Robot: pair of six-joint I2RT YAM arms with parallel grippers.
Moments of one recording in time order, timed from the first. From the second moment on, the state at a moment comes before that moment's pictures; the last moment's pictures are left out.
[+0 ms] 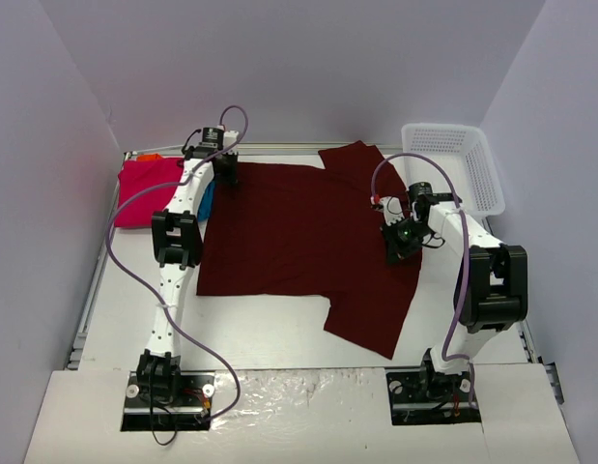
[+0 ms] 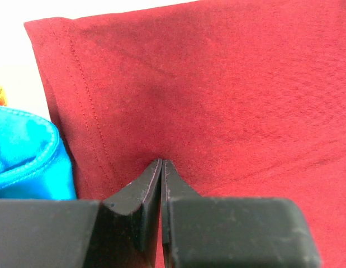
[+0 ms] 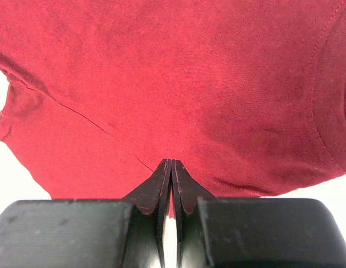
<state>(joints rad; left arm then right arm) -0.12 2.74 2.67 -0.84 0.21 0.01 0.06 1.69 1.17 -0.86 -0.39 -0.47</state>
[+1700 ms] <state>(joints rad) -0.38 1.12 0.61 -0.60 -0.01 0.90 -0.13 1.42 1.04 -0.78 -0.44 -0.47</state>
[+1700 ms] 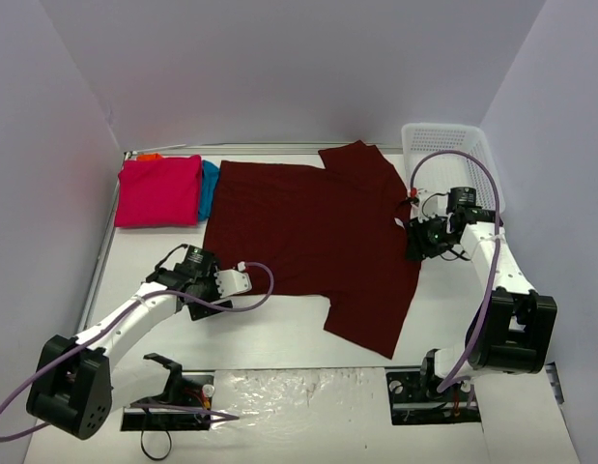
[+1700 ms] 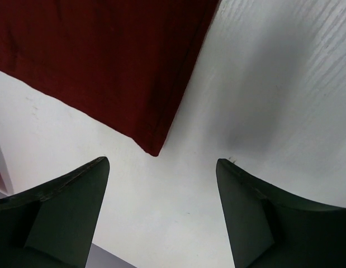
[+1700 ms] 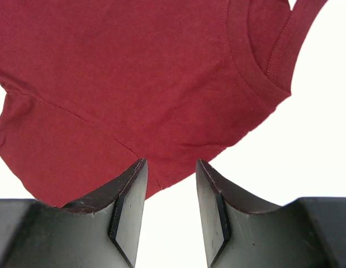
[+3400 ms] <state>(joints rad) -0.38 1.35 0.76 -0.61 -0.02 0.89 -0.01 1.41 1.17 -0.94 -0.37 -0.59</state>
